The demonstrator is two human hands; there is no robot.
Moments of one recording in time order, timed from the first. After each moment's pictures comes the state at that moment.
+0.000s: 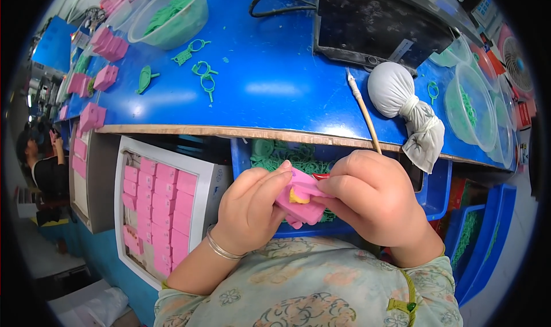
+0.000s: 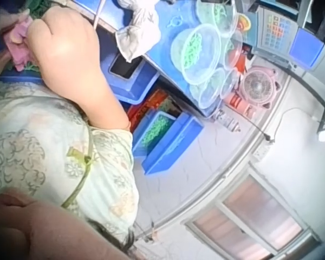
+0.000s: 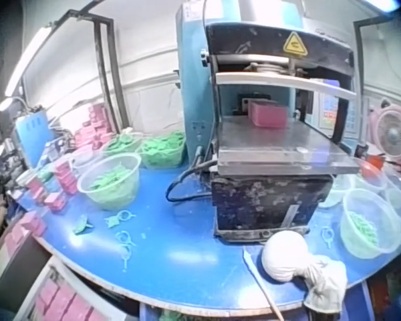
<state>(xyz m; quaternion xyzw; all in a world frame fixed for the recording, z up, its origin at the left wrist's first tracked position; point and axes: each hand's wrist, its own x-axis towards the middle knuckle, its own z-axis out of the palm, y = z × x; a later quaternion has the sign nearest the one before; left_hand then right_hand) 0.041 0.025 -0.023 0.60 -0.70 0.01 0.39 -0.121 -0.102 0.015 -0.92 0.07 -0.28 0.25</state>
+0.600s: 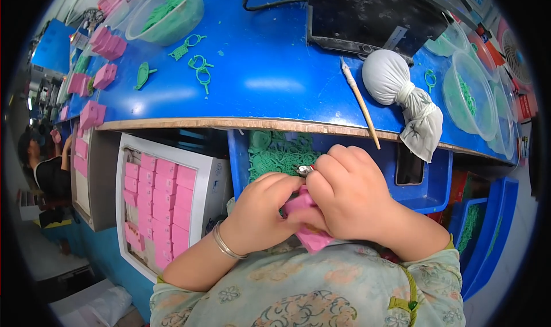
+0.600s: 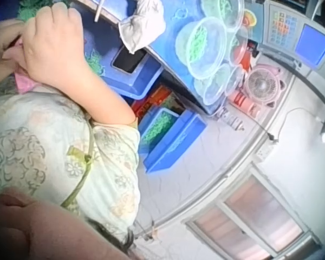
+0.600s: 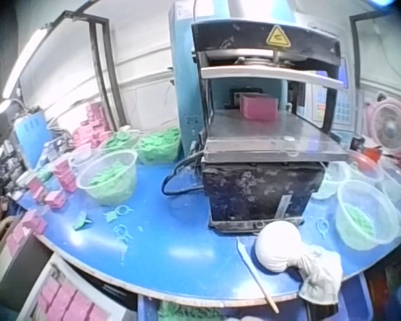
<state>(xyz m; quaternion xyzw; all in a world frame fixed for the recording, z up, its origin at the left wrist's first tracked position) 0.029 0.025 -0.017 0.61 -0.66 -0.26 0.34 -0.118 -0.082 0.001 -0.96 0.09 -0.21 0.18</state>
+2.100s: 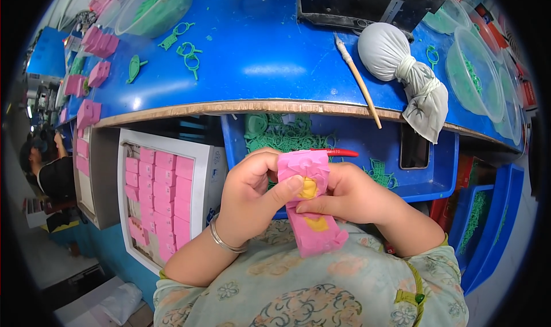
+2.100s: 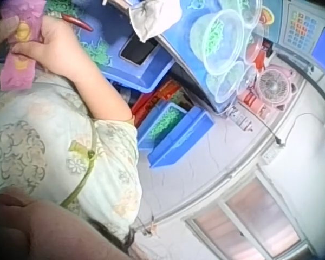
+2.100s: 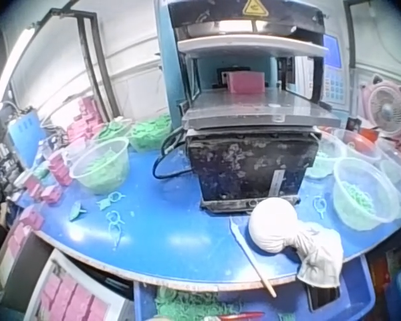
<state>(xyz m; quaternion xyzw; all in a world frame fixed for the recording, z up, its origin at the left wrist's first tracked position) 0.020 0.032 -0.024 0.53 -0.34 -0.51 0.58 -0.134 -0.068 -0.038 -0.56 0.20 -0.01 0.80</state>
